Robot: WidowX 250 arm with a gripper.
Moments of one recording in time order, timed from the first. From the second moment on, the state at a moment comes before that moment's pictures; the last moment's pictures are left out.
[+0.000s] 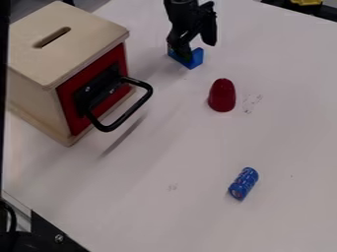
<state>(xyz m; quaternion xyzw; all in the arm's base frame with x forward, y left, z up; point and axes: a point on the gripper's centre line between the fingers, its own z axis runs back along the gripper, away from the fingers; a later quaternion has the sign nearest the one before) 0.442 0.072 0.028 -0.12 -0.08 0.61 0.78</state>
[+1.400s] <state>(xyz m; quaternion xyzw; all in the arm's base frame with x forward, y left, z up) 0.443 0.056 0.066 -0.05 -0.12 0.56 0.82</state>
